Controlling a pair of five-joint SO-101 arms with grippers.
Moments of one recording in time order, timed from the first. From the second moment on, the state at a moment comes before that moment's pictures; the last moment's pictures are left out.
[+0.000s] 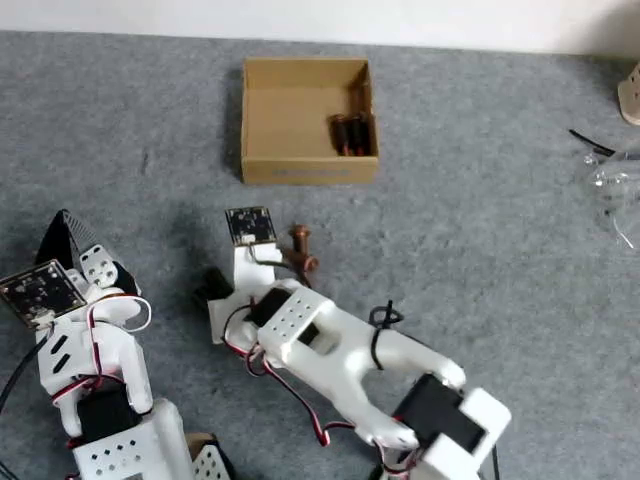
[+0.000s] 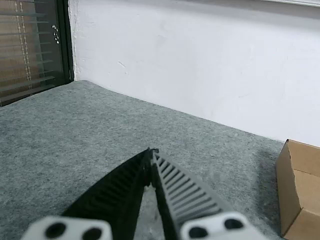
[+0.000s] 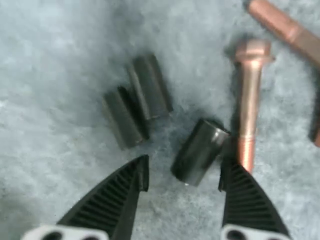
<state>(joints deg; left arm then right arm) -26.7 -99.8 87.4 25.3 10.4 -56.8 1.9 35.4 34.9 -36.5</state>
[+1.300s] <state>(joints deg) -26.7 -99.8 87.4 25.3 10.4 -53.0 3.5 34.3 35.6 -36.5</state>
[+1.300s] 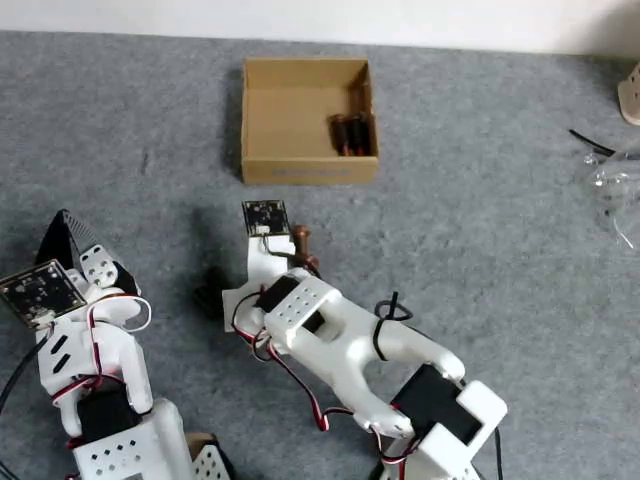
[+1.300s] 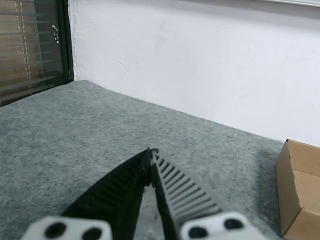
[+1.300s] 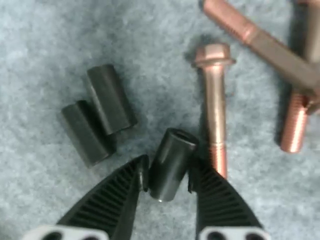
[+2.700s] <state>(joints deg) -7.1 -90.1 82.1 33.4 6.5 -31.3 -38.1 41.8 48.4 -19.7</state>
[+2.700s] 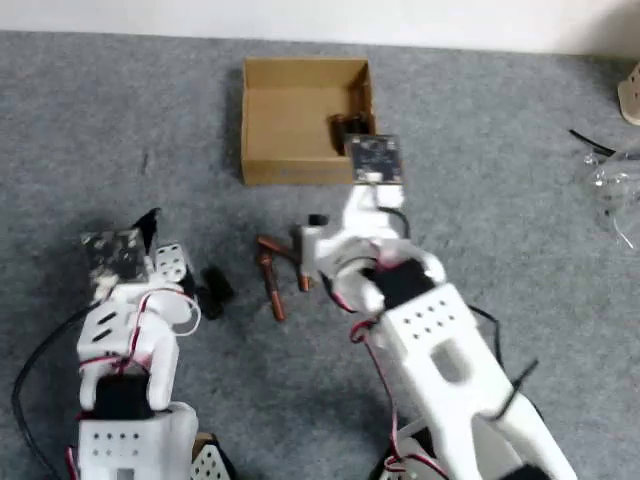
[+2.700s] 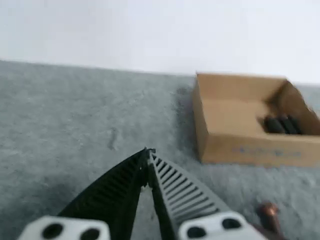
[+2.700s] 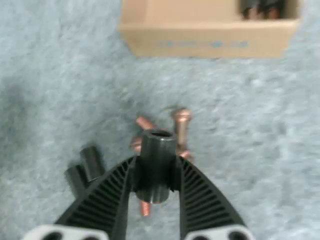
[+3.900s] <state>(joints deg) 11.1 -23.5 43.6 50.6 32.2 -18.6 -90.6 78.4 47.5 -7.8</state>
